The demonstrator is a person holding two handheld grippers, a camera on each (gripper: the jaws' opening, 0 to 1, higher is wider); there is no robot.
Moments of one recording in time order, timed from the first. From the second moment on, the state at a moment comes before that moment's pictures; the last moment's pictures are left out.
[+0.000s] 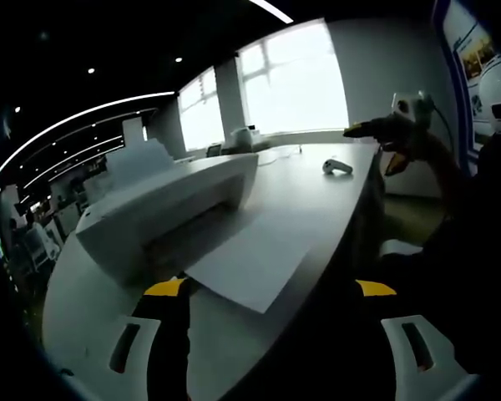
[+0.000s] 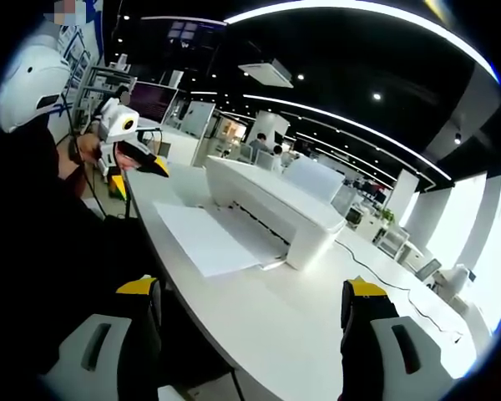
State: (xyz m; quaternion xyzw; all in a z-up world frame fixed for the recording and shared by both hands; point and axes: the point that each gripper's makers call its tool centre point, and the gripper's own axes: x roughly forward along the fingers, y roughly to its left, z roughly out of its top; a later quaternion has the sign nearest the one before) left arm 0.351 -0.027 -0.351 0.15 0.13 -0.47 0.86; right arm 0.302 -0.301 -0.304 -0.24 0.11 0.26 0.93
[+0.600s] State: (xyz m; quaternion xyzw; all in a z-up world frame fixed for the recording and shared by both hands) left arm 0.350 -0.029 -0.351 0.14 0.13 -0.47 0.86; right arm 0.299 -0.298 -0.299 -0.24 0.10 0.27 0.93
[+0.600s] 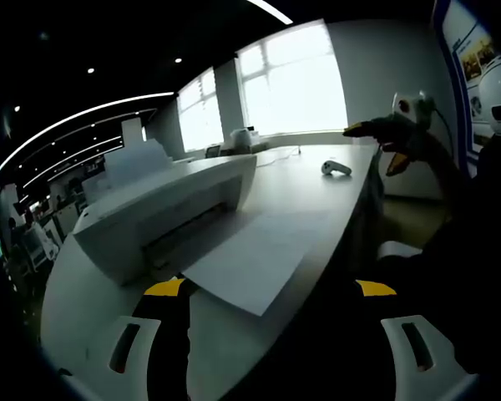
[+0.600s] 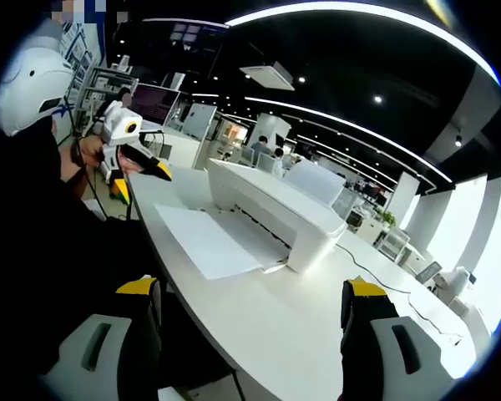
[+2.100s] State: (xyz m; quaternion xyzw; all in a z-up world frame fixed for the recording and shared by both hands) left arm 0.354 -0.032 -0.354 0.15 0.12 -0.47 0.86; right arm 0.297 -0.298 -0.296 -0.24 0.10 0.27 0.93
